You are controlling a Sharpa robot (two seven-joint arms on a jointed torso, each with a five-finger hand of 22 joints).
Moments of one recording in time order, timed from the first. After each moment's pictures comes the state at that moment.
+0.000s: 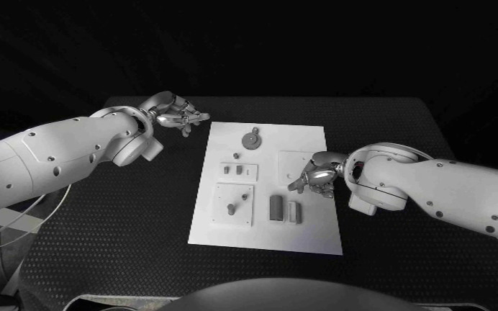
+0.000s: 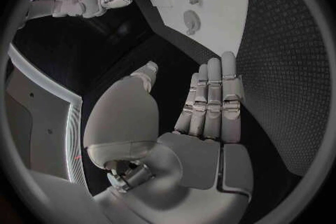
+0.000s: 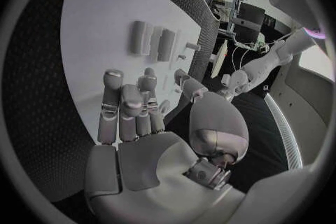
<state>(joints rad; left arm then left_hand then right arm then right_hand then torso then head) 1.25 -0.84 -0.14 1.23 -0.72 -0.23 0.09 1.09 -0.24 0.27 0.29 0.05 0.83 0.18 0.34 0.45 1.15 0.12 0.07 0.36 1.03 0.03 0.59 0.69 0.06 1.18 -0.06 0.24 0.99 1.17 -0.84 -0.15 1.60 -1.00 -0.01 -0.45 0.74 -0.16 0.58 -0.14 0.05 0.99 0.08 0.31 0.63 1.17 -0.03 0.90 1.07 1.28 -0.13 1.34 0.96 0.23 1.20 -0.05 0.83 1.31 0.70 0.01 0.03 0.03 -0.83</state>
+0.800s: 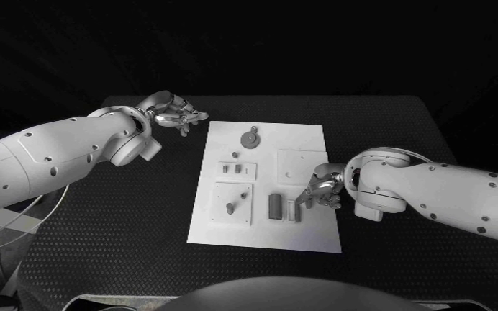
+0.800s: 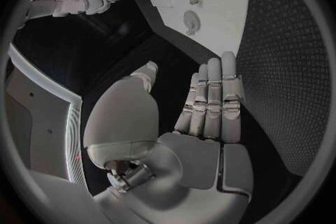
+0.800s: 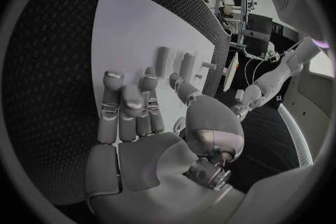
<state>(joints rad) 1.25 -0.84 -0.14 1.24 -0.72 -0.23 0.09 1.09 -0.24 0.26 0.29 0.05 0.83 0.18 0.34 0.45 1.15 0.12 0.07 0.36 1.03 0.03 0.59 0.69 0.06 1.18 -0.06 0.24 0.99 1.16 -0.81 -0.19 1.57 -1.02 0.11 -0.53 0.71 -0.05 0.55 -0.18 0.05 1.03 0.07 0.32 0.64 1.21 -0.04 0.89 1.04 1.29 -0.14 1.34 0.96 0.23 1.20 -0.04 0.84 1.31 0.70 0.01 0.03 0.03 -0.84</state>
